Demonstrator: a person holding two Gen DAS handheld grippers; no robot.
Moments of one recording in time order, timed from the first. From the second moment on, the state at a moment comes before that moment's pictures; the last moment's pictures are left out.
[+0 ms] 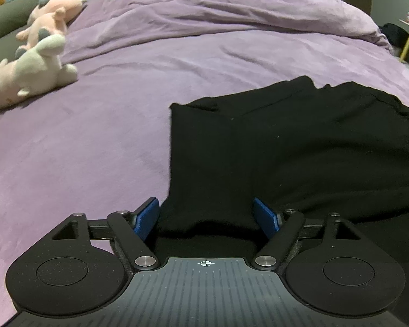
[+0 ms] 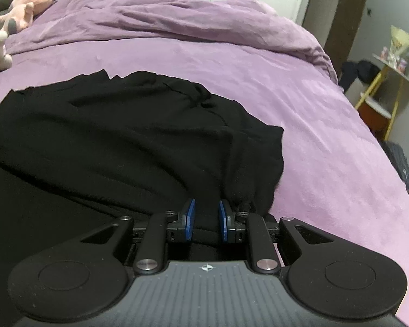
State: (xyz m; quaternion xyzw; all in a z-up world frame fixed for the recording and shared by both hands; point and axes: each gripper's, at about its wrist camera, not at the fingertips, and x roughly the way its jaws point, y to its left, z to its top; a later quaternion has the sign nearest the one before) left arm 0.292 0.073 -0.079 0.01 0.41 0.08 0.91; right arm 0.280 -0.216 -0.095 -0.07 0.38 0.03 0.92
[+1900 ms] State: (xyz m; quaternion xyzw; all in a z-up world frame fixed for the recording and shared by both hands) left arm 0.150 0.188 -0.028 -0.39 0.39 -0.06 0.83; right arm 0.156 -0.354 -0.076 0.45 0.36 0.10 0.81
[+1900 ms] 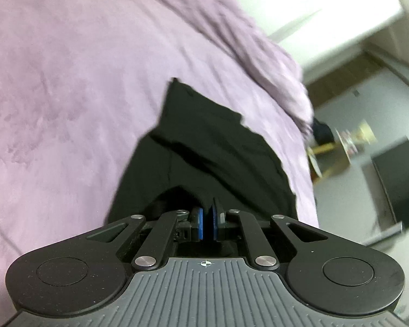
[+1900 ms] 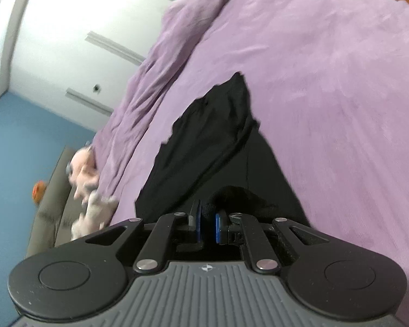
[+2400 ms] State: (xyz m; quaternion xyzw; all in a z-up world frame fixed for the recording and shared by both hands) left arm 0.216 0.217 -0.067 -0.42 0.38 0.02 0.83; right arm 0.186 -0.363 -0.063 0.30 0.30 0.03 0.90
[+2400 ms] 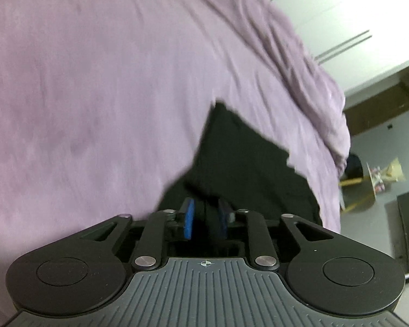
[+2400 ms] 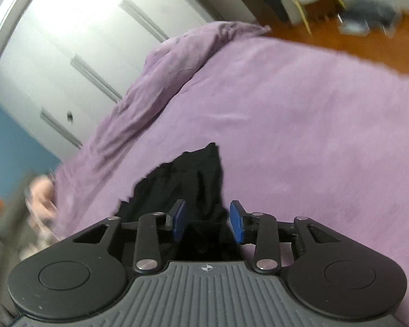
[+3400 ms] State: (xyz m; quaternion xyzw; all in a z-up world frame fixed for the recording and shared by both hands) left arm 0.221 0.142 -0.074 0.04 0.37 -0.14 0.92; right arm 0.212 -0.288 -0.080 0.01 0.33 0.12 0.93
